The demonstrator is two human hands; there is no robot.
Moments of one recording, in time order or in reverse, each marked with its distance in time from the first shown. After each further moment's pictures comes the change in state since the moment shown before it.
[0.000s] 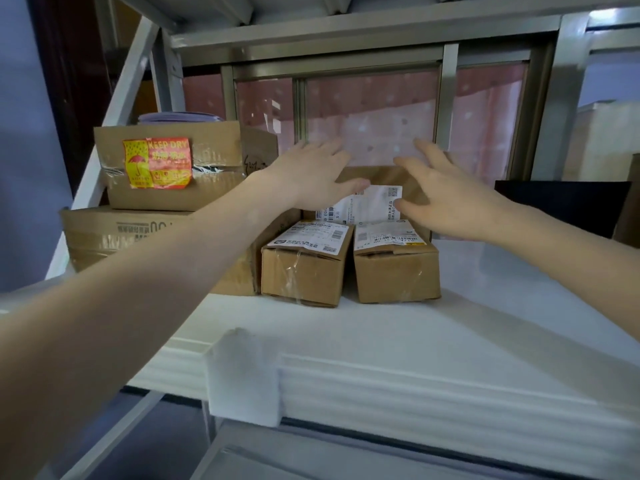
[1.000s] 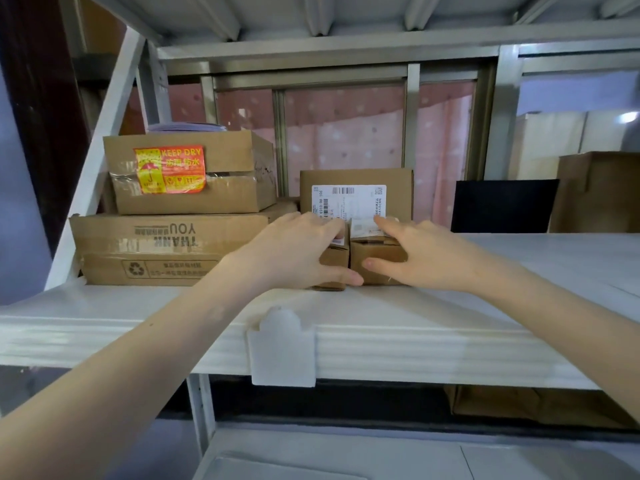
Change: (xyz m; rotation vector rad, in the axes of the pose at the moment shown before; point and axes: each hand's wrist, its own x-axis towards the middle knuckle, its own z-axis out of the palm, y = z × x) left_hand -0.098 0.014 0.022 -0.088 0.000 0.171; right_hand -0.072 -0.068 -0.001 -0.017 -0.261 0.106
